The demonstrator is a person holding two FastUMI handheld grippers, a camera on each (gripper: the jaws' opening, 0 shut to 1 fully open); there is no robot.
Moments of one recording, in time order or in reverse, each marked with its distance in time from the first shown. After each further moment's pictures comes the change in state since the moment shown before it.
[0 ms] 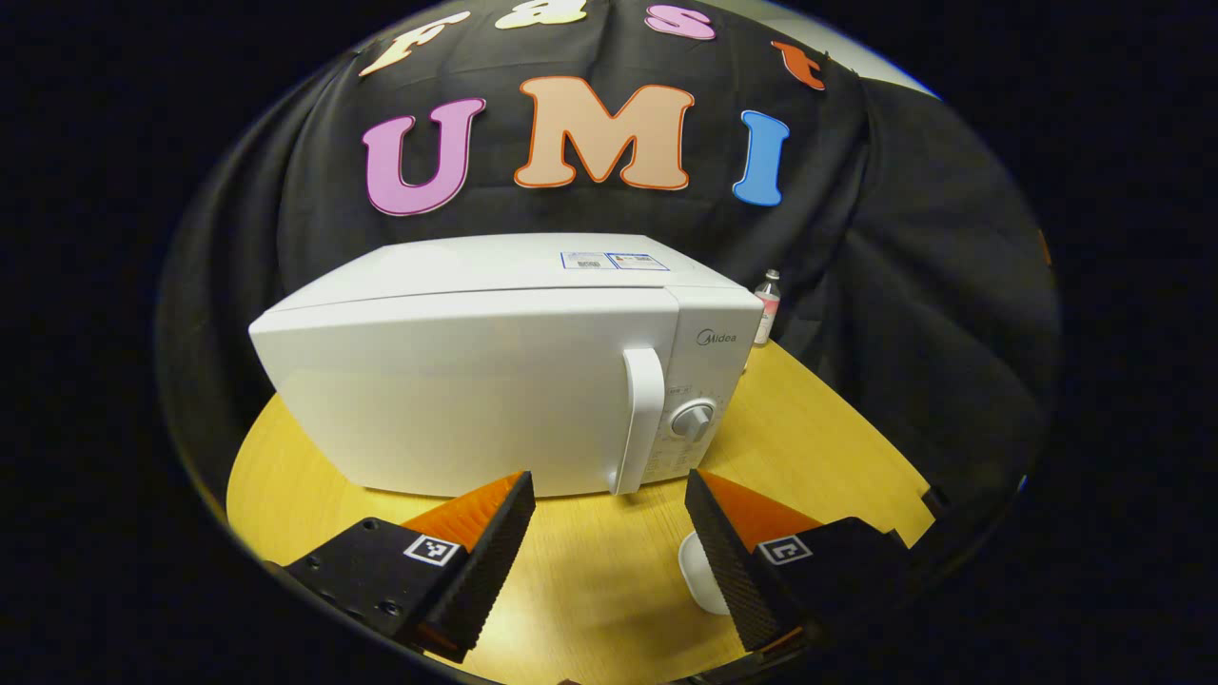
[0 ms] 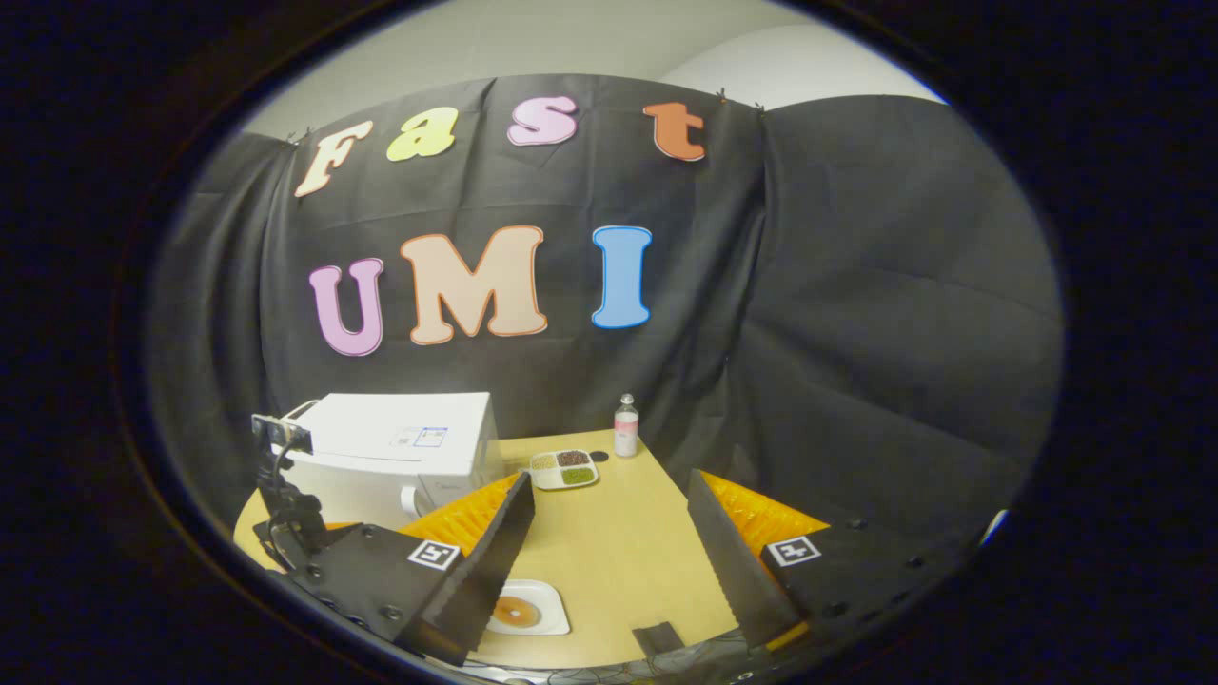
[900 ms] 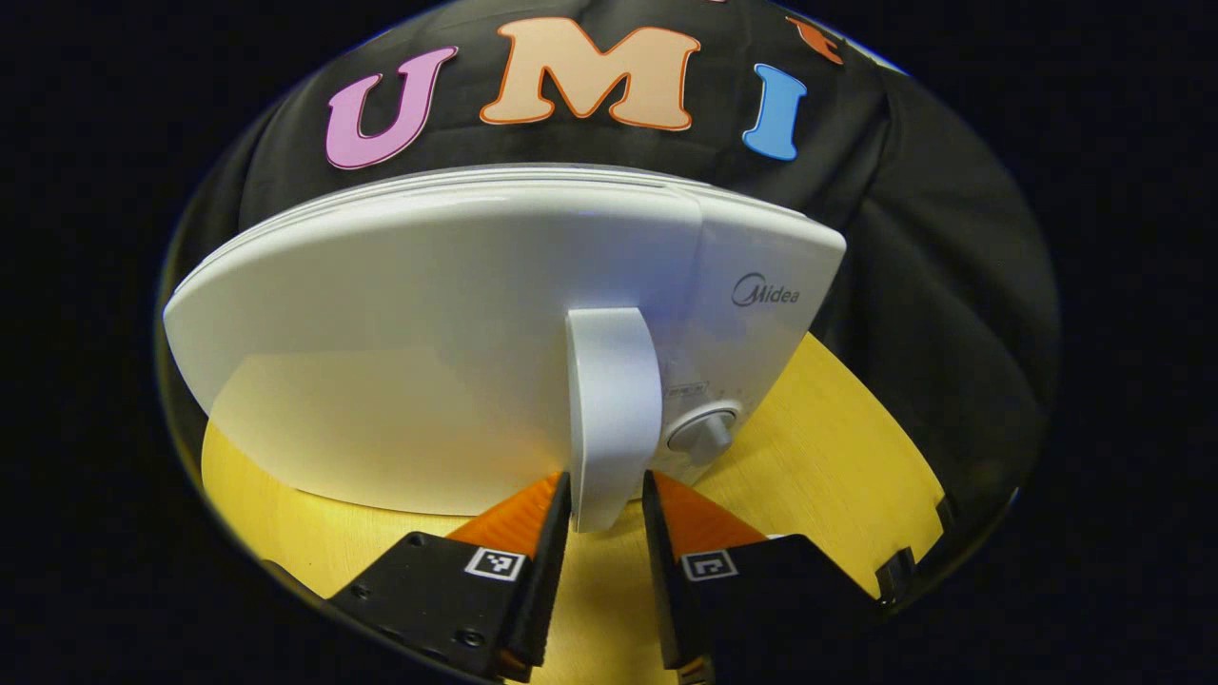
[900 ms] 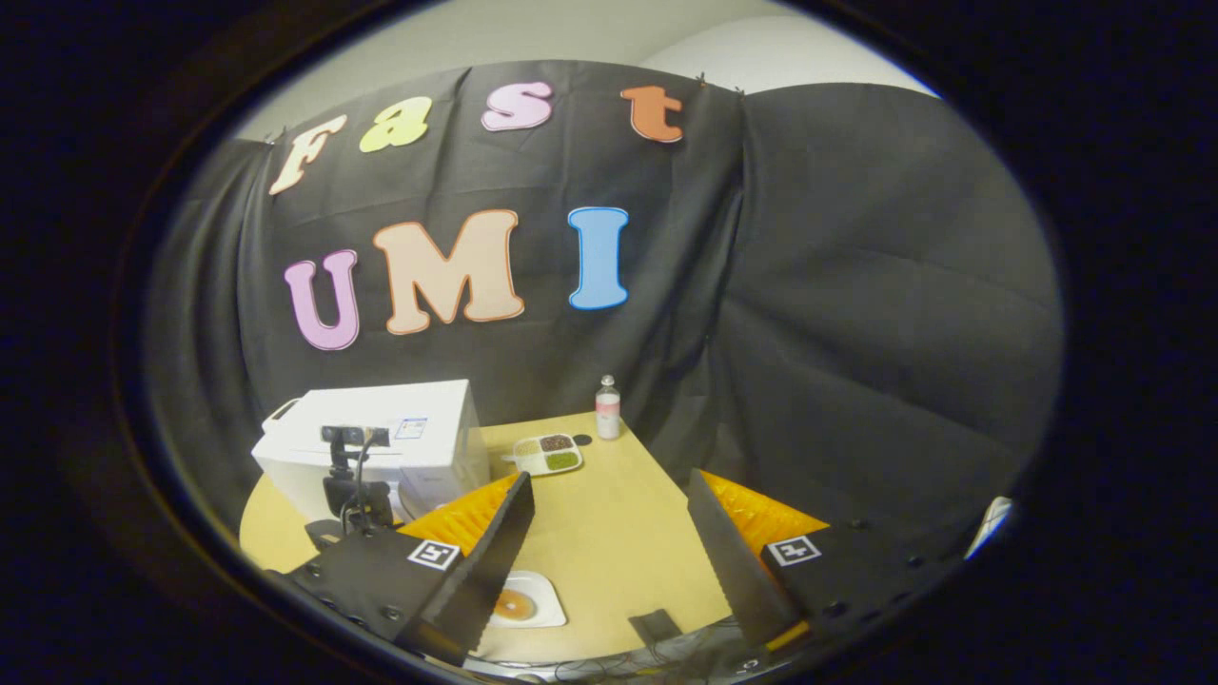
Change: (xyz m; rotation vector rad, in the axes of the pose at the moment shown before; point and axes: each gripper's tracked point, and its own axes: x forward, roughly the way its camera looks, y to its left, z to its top) left arm 0.090 -0.013 -0.025 -0.014 0.137 -0.013; right arm 0.002 -0.013 -0.013 0.019 0.059 -0.061
